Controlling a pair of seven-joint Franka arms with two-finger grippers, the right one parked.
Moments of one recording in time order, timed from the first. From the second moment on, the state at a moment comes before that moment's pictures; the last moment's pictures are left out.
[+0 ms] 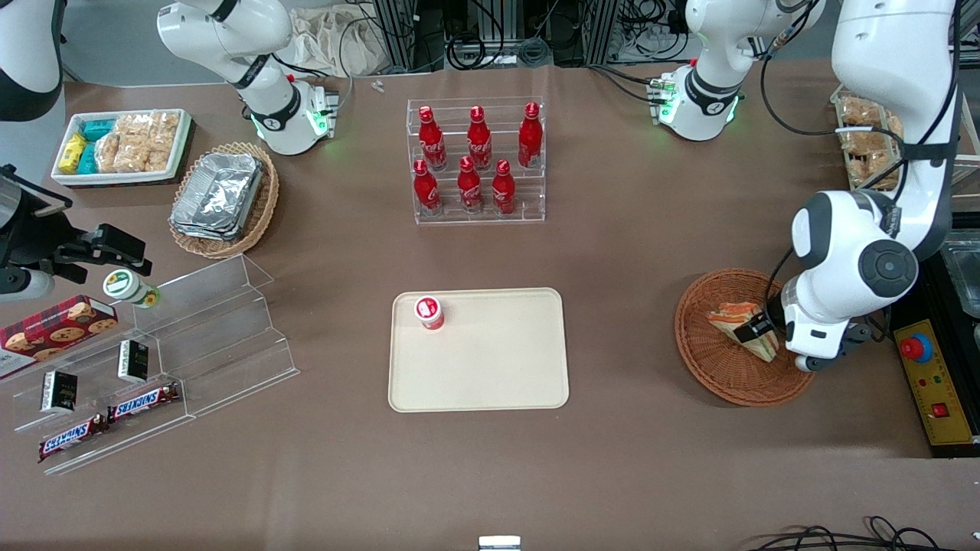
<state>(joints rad) -0.01 0.35 -0.03 -1.96 0.04 2.25 -0.59</state>
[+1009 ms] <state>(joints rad) 0.00 0.41 -0.02 -2.01 0.03 2.34 -0.67</state>
